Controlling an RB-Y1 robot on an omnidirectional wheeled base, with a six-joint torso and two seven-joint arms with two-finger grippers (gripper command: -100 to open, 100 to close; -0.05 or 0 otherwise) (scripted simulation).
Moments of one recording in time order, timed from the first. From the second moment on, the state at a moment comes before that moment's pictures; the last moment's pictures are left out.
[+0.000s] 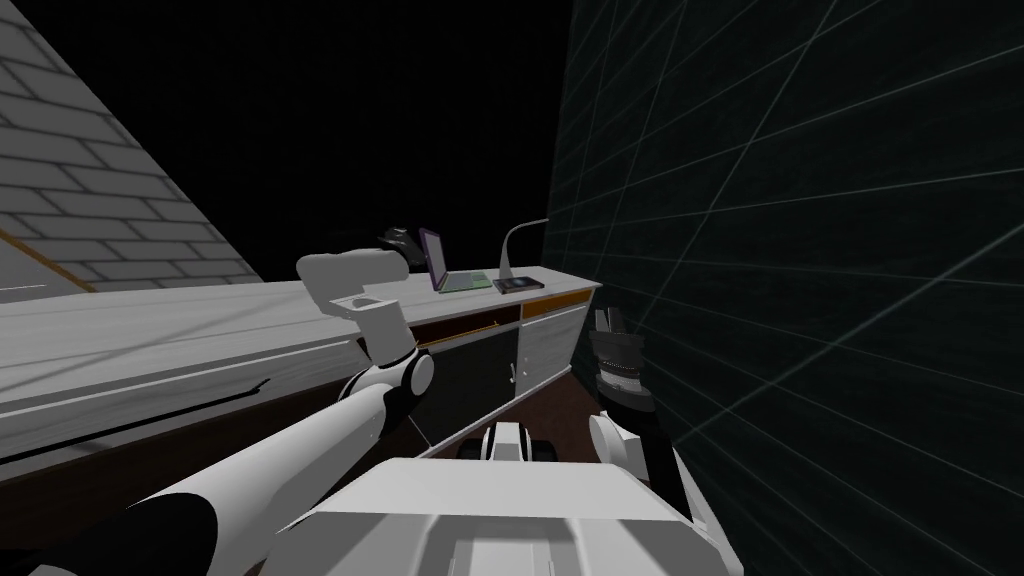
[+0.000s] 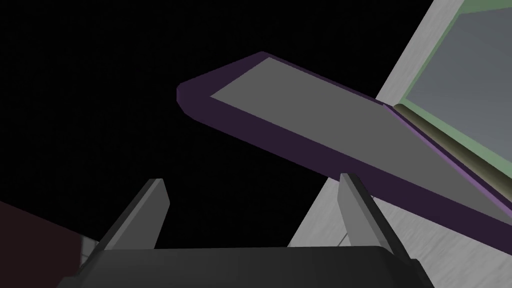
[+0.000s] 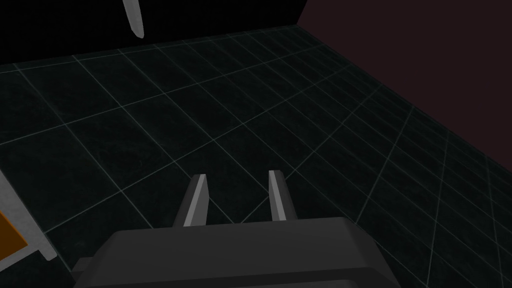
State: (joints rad) left arm -0.86 0.26 0.49 -2.09 -0.09 1.21 0.32; right arm 0.47 -0.02 0.02 -2.29 0.00 -0.58 -0.09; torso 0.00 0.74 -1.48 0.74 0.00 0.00
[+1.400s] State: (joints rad) left arm -1.09 0.32 0.57 -2.02 -0.11 1.50 0.37; right arm 0.47 -0.02 0.02 -2.29 0.00 -0.58 -0.09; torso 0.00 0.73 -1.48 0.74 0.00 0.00
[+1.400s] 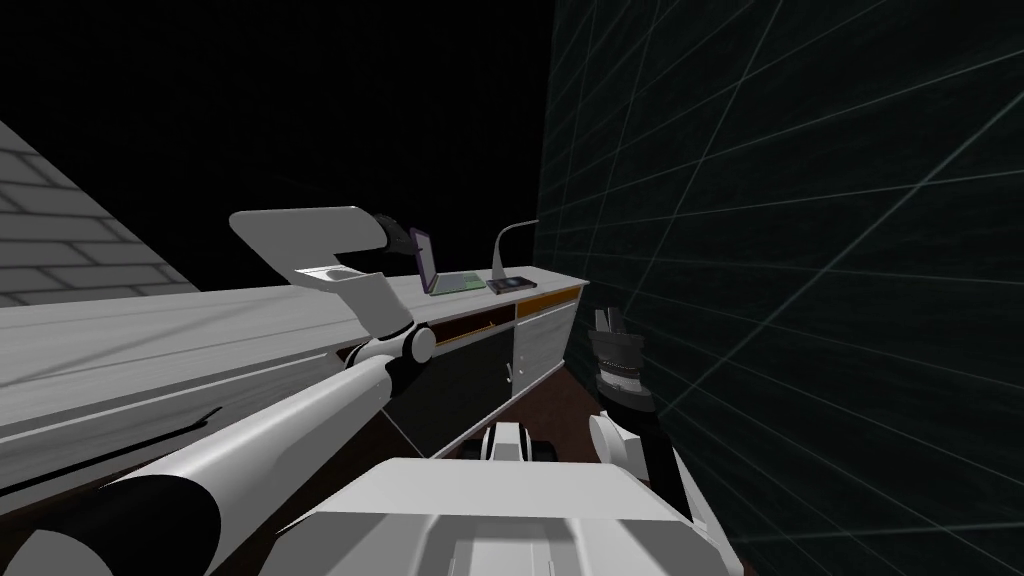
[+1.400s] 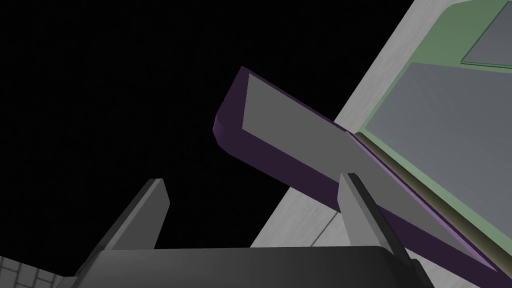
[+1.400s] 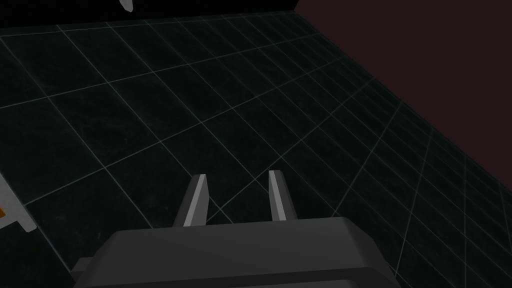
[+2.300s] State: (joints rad) left arm -1.09 0.38 0.44 -1.93 -0.14 1.49 0.25; right arm 0.47 -0.01 0.02 -2.29 0.00 -0.58 -0.09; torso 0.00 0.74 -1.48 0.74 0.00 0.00
